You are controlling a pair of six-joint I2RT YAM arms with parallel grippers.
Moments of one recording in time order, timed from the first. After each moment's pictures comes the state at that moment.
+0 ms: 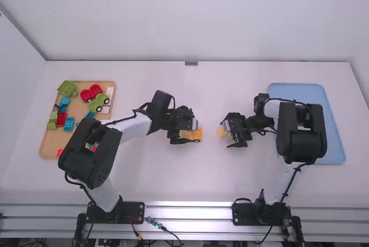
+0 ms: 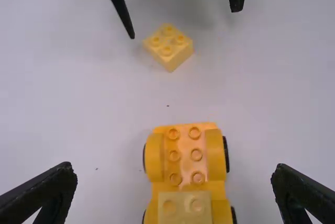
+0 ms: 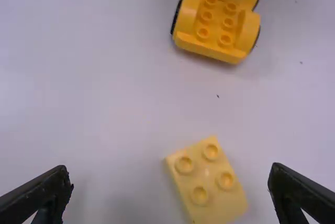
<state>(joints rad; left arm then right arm) -0.39 1.77 0.90 -0.11 0.68 1.07 -0.03 2.02 1.06 -0.80 -0.82 -2.05</state>
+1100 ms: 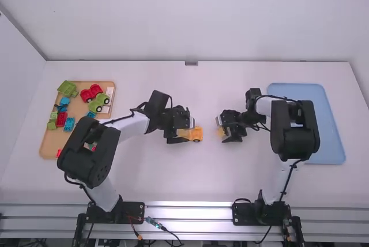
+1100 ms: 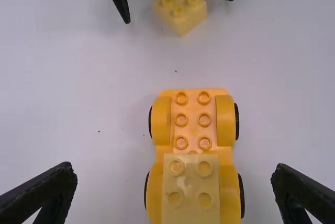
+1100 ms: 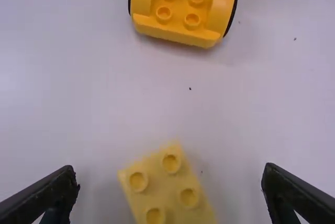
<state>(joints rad) -0.36 1.77 0.90 -0.15 0.62 1.06 0.04 2.05 1.11 -0.70 -0.72 -1.81</state>
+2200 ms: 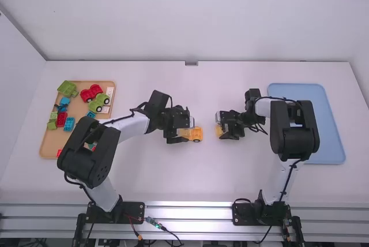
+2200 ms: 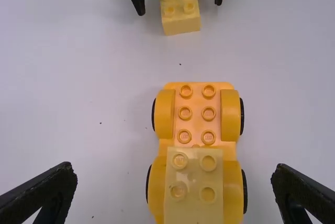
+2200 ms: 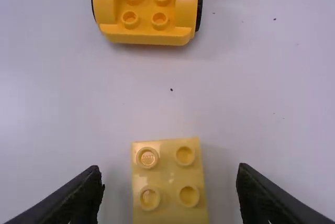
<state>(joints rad) -0.36 1.77 0.90 -0.15 0.60 1.04 0.05 2.05 1.08 -0.63 -0.75 -1.61</state>
